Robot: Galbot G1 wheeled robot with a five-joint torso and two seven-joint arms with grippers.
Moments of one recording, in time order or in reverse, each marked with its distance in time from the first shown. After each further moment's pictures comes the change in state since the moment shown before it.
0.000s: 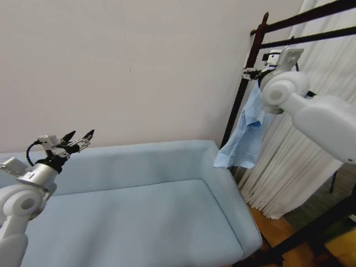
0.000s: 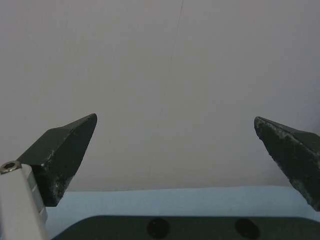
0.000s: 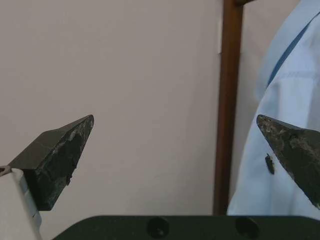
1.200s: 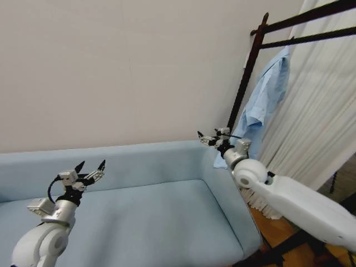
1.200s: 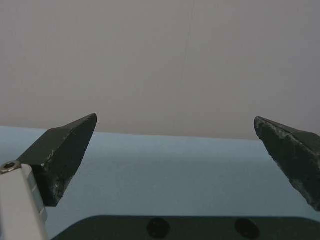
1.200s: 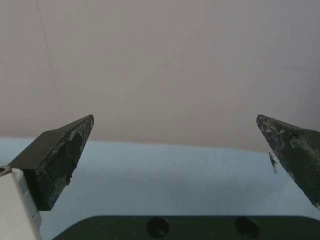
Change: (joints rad) left arm 0.274 -0.303 0.083 -0.067 0.400 -0.213 0.043; right arm -0.825 0.108 0.213 0.164 -0.447 0.270 -0.296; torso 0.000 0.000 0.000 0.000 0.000
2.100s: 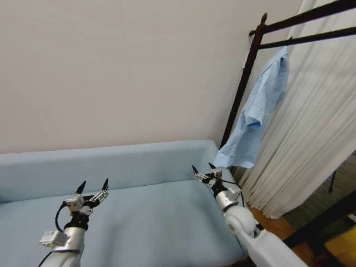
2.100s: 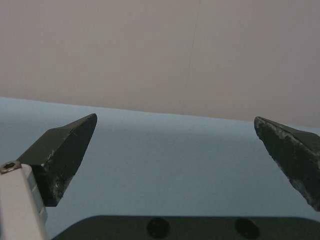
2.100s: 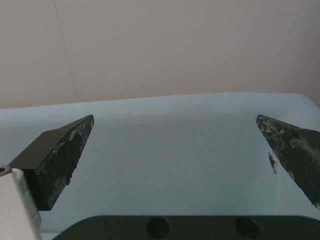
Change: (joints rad) left arm 0.160 -0.240 0.041 0.005 0.203 -0.208 0.080; right arm -0.743 0.402 0.531 0.072 -0.509 0.028 -0.263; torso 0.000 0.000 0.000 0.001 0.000
